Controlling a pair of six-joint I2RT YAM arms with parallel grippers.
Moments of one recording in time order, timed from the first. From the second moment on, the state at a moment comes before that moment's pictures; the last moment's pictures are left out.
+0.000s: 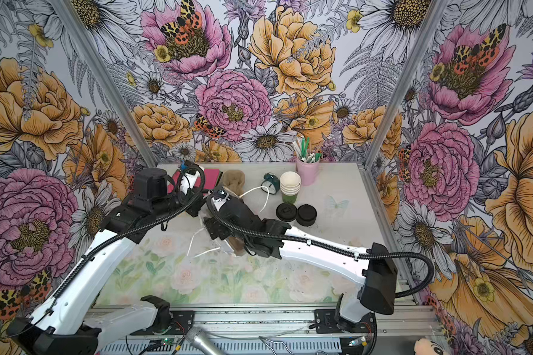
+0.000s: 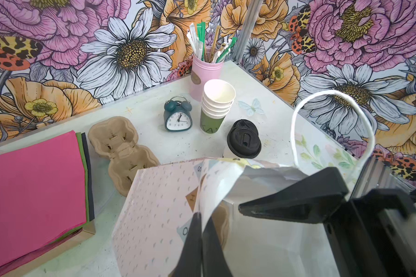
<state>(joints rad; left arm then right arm) -0.36 1.07 1.21 -0.61 0.36 0.01 1.11 1.53 1.37 -0.28 0.29 0.20</state>
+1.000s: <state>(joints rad) -0.36 0.88 1.03 -0.41 0.35 -0.02 1.06 1.16 1.09 0.07 0.23 0.04</state>
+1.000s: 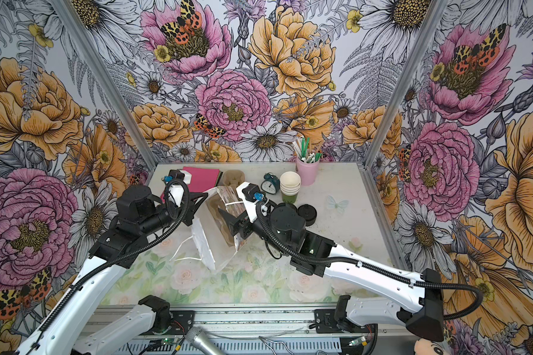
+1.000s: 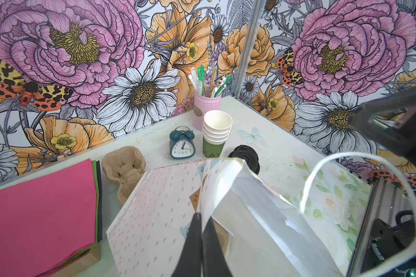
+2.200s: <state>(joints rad) -0.27 1.13 1.16 -0.45 0.31 -0.60 0.52 1.29 1.31 -0.62 0.20 0.27</state>
